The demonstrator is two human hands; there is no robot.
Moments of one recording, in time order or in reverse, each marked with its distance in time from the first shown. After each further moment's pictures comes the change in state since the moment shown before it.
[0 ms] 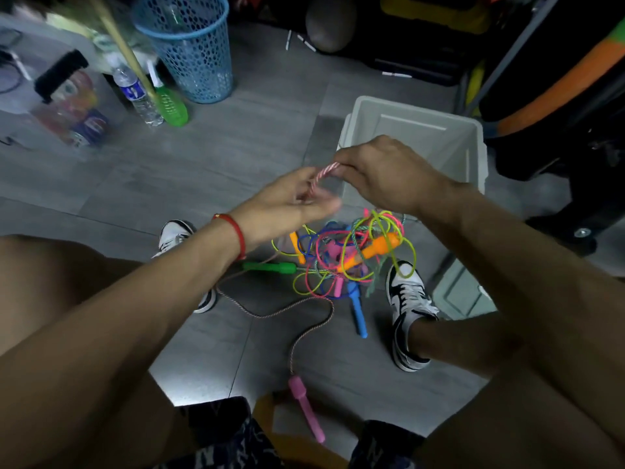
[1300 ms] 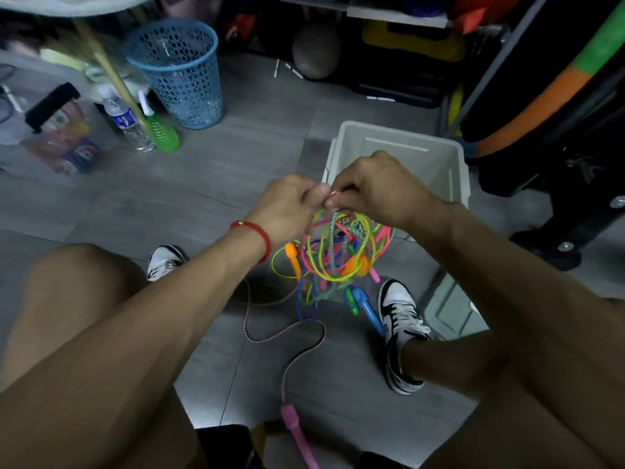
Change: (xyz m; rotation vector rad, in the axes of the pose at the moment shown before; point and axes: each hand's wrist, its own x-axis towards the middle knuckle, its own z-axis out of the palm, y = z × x) left_hand 0.030 0.042 0.009 0.386 0.203 -0.005; right_hand 0.003 0.023 -0.012 0.089 -0.009 0.090
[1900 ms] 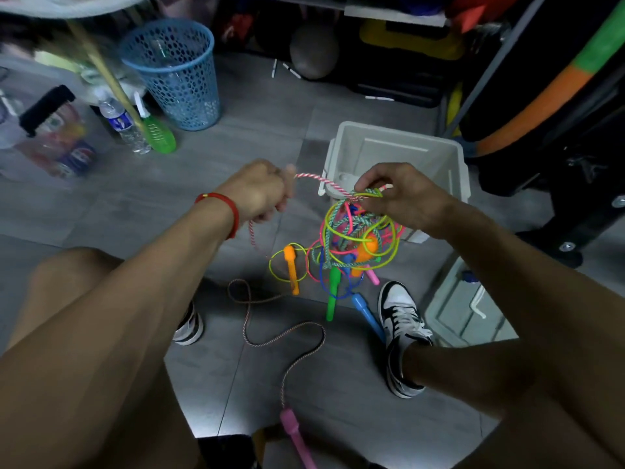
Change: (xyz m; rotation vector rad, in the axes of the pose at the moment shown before) left_hand 0.025 -0.014 -0.033 -0.150 0.009 -0.262; right_hand -0.020 0.054 0.022 0.603 0.007 0.380
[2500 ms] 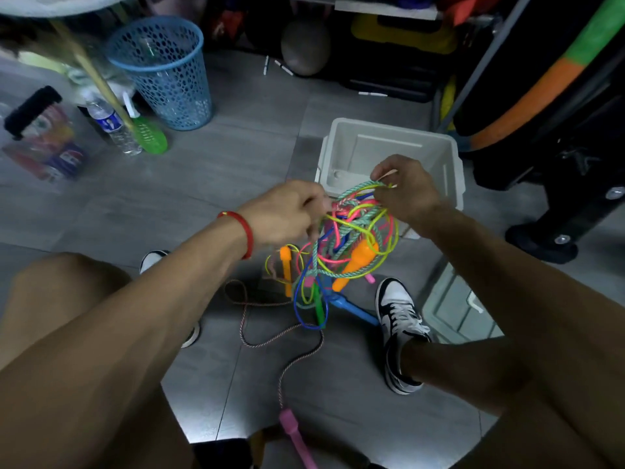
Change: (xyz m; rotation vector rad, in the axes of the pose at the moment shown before) left_hand -0.024 0.014 0.034 0.174 -0.252 0.290; right_hand -0.004 0.002 0.010 0.041 0.353 0.212
